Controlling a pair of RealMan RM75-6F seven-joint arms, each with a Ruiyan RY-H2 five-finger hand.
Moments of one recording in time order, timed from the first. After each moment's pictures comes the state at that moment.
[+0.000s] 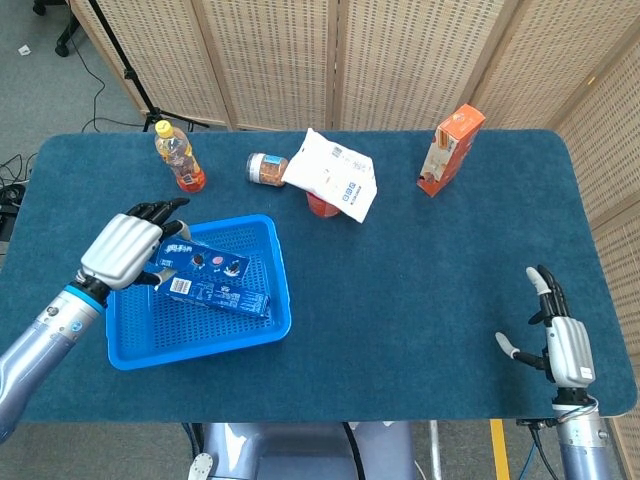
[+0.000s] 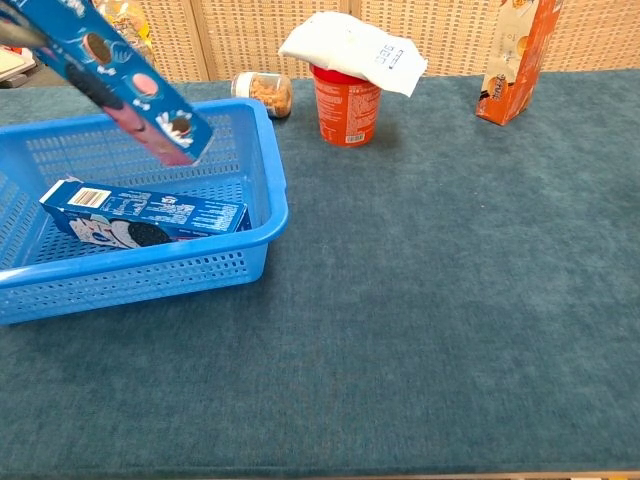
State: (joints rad) left arm -0.73 -0.83 -0.14 -1.93 1.23 0.93 0.09; right arm 0.11 -1.30 0.13 -1.60 -1.47 1.49 0.27
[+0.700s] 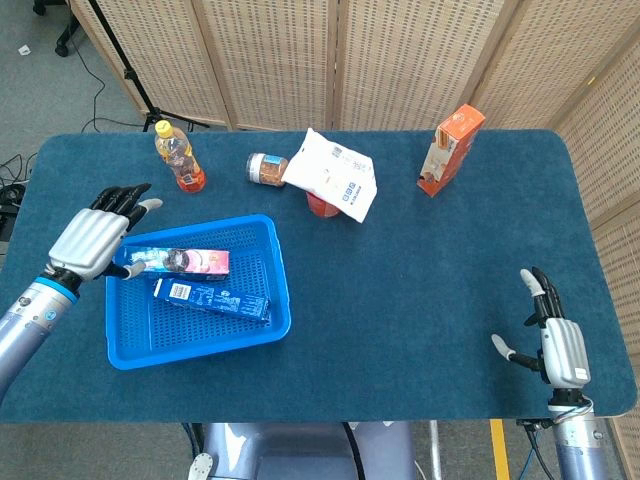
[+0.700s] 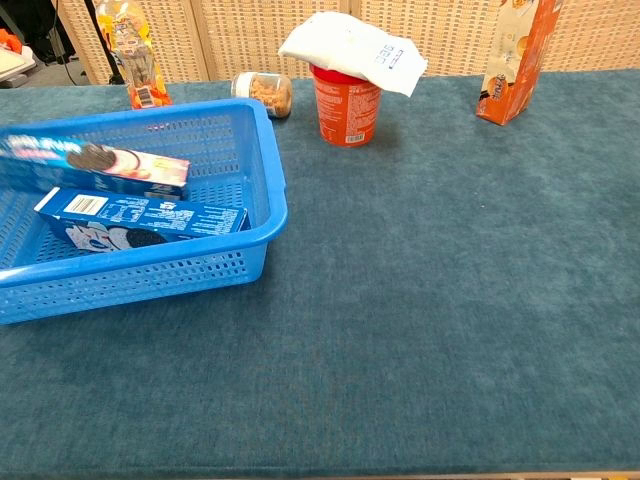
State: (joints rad) left arm -0.71 -0.80 -0.14 -1.85 1.16 0.86 0.06; right arm 0.11 -1.31 0.13 -1.60 -1.47 1.49 0.25
